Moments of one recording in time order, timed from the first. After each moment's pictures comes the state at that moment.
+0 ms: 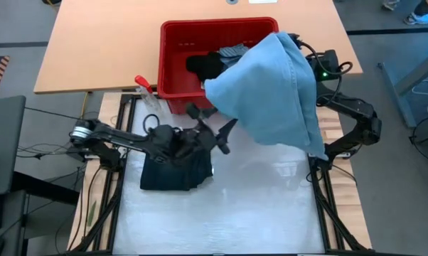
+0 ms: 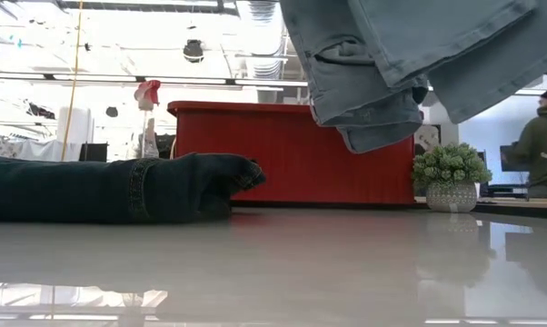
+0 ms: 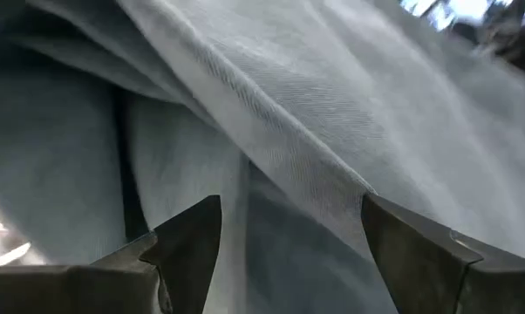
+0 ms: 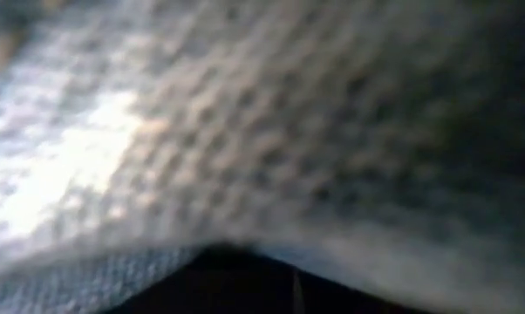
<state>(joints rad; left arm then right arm) -0.17 1.65 1.35 0.87 -0.71 1.13 -0.40 1.43 1.58 0.82 -0.67 1.34</state>
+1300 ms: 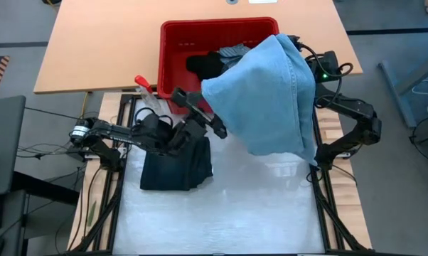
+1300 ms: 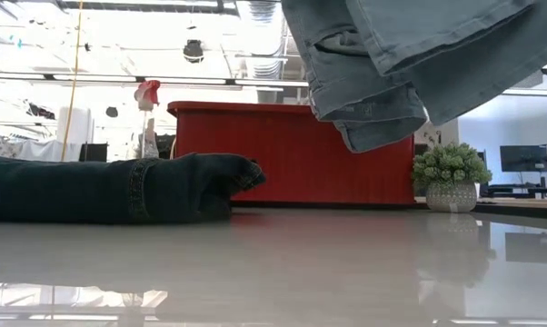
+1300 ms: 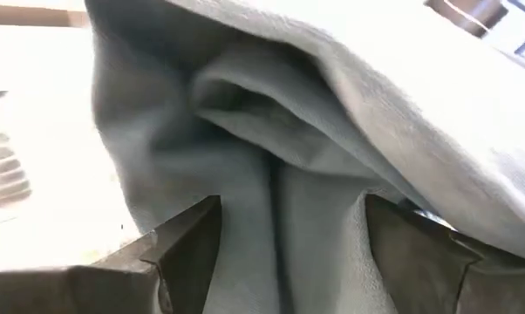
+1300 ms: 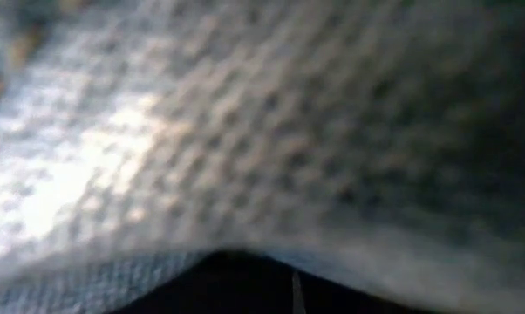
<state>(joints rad) -0.11 1.64 1.41 1.09 -0.57 1.27 -0.38 1.43 1.58 0.82 -0.66 1.31</state>
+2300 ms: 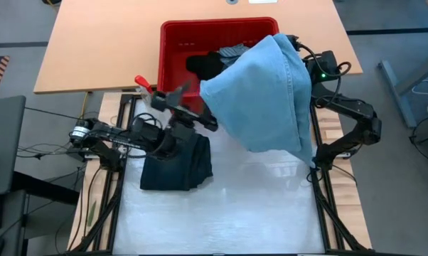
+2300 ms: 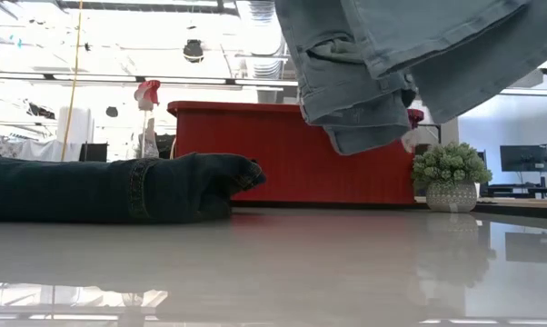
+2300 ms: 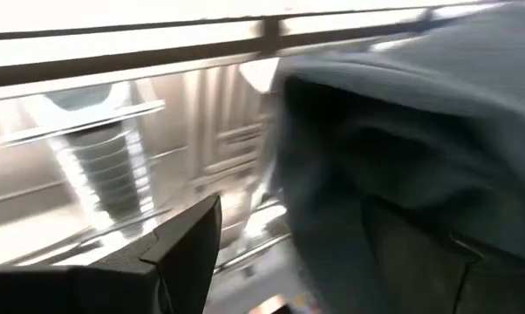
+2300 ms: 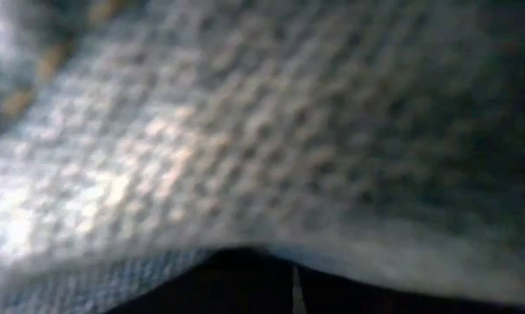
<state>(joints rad) -0.16 1.64 1.41 1.40 -0.62 1.62 -0.38 1.43 1.57 0.77 -0.61 1.26</state>
